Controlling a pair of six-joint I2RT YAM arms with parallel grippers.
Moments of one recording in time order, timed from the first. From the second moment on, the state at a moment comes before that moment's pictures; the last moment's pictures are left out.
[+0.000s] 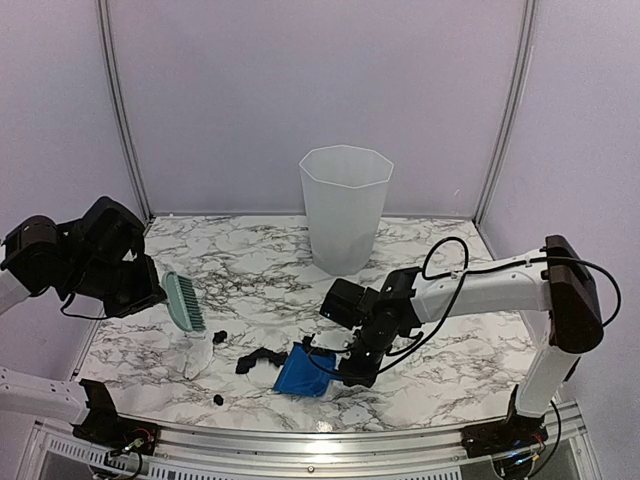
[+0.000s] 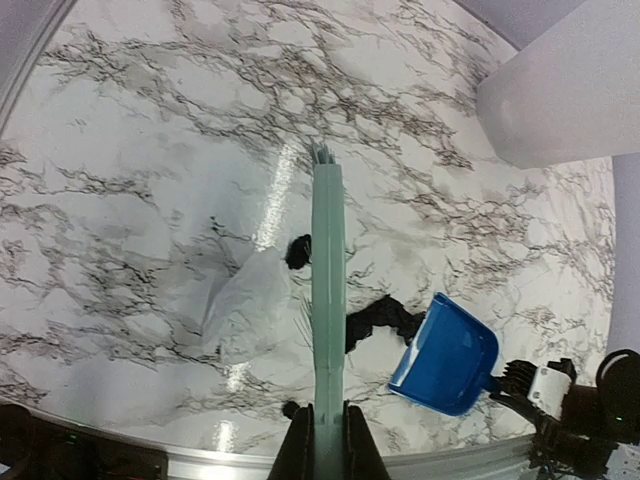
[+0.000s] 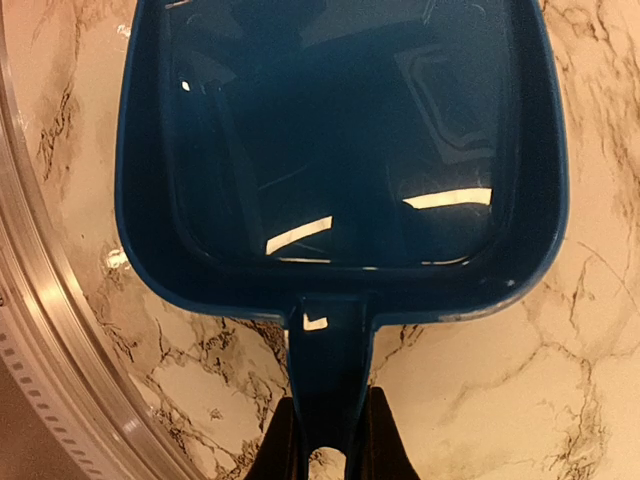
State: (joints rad) left arm -0.86 0.96 1.16 -1.19 -0.25 -1.11; right arm 1.10 1.77 1.20 -0.81 -0.15 -0.08
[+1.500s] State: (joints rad) left arm -0.79 1.60 1.29 -0.98 0.03 -0.61; right arm 1.10 1.87 1.31 -0.79 -0.13 -0.14
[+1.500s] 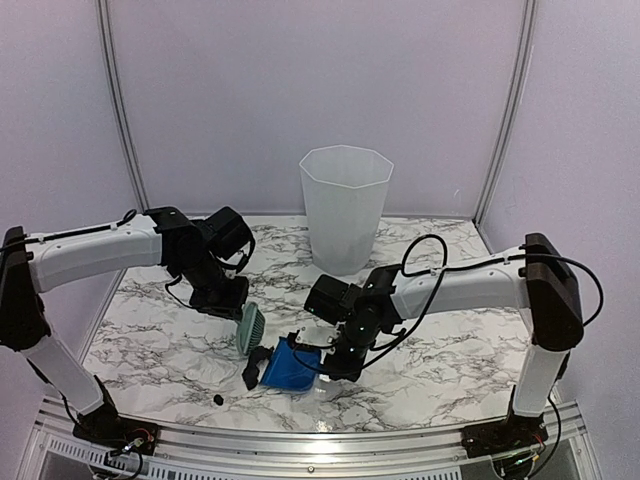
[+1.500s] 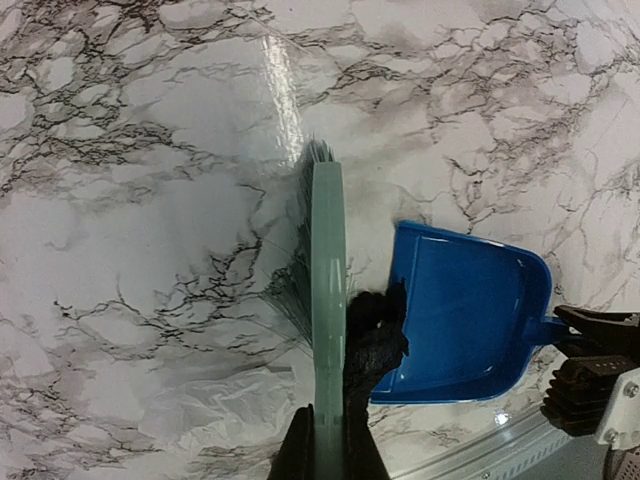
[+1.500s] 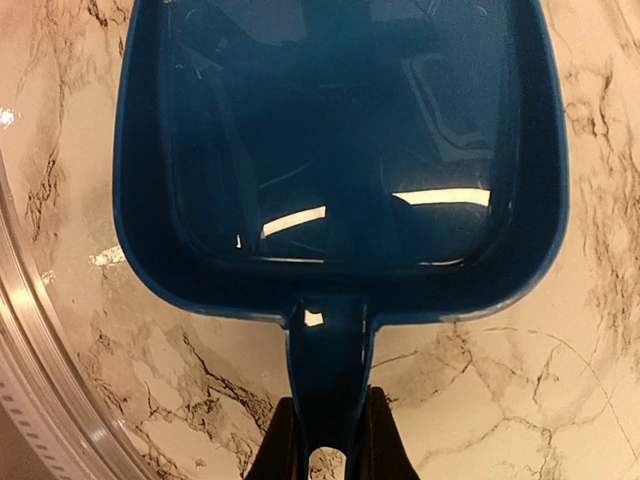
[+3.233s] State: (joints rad) left arm -0.81 1.06 1.17 -1.49 -0.18 -1.01; right arm 1.26 1.97 1.45 -0.91 -0.18 -0.11
